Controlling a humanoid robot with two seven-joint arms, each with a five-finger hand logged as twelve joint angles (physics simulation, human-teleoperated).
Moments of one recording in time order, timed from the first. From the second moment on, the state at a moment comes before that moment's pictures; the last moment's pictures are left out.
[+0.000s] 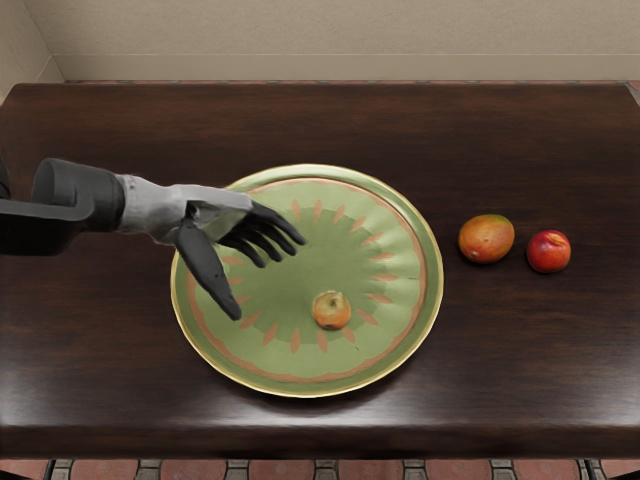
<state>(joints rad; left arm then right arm) -1.40 0.86 0.00 -1.70 0.26 -0.36 0.31 -0.03 0.00 -0.04 0.19 0.09 -0.02 0.03</state>
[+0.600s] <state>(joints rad) -1.10 1.08 -0.22 -1.38 -0.09 -0.61 0.30 -0.03 0.00 -0.04 0.19 0.09 -0.02 0.03</state>
